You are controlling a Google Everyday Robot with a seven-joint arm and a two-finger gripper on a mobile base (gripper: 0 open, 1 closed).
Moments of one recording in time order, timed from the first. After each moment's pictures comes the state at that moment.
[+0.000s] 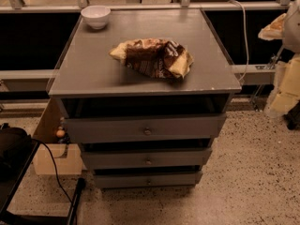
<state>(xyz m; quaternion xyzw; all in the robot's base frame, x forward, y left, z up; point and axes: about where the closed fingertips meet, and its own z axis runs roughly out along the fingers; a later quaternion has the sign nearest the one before) 0.447 -0.219 0.989 -0.62 0.76 -0.05 0.17</state>
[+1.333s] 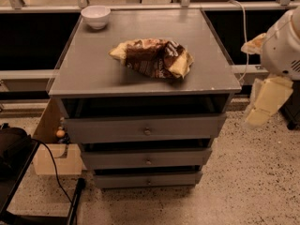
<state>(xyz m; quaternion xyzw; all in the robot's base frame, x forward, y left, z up) 0.449 -0.192 0.959 -0.62 0.76 -0.03 0.20</state>
